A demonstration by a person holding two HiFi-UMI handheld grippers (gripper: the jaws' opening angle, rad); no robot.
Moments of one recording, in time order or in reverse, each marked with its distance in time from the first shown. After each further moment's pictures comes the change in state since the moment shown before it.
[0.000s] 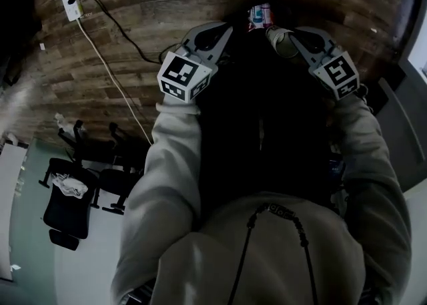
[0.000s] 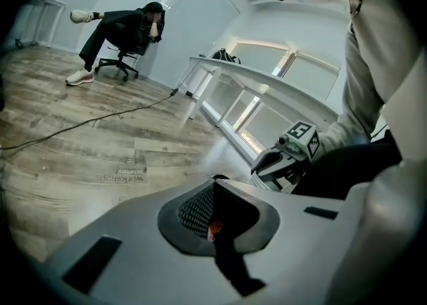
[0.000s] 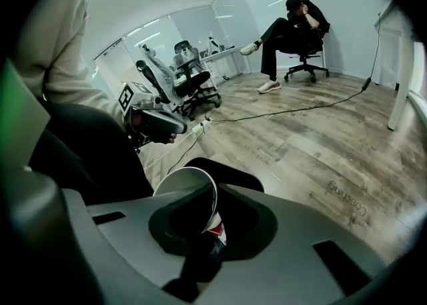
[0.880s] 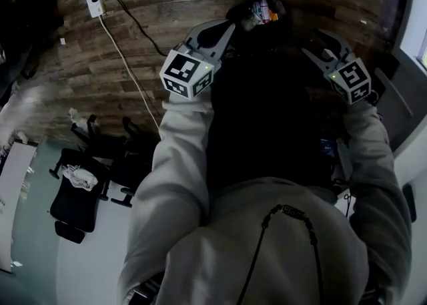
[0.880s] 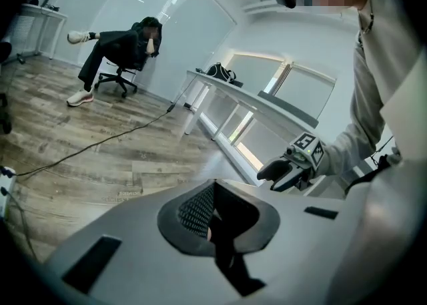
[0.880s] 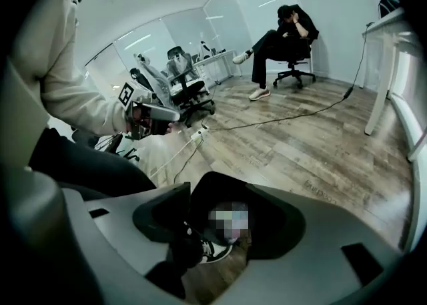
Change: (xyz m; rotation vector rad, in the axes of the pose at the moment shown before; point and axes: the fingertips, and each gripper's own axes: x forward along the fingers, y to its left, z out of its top) left arm -0.070 -0.084 0.107 0.006 -0.061 0.004; right arm -0.142 0.042 0.047 0.056 0.011 -0.068
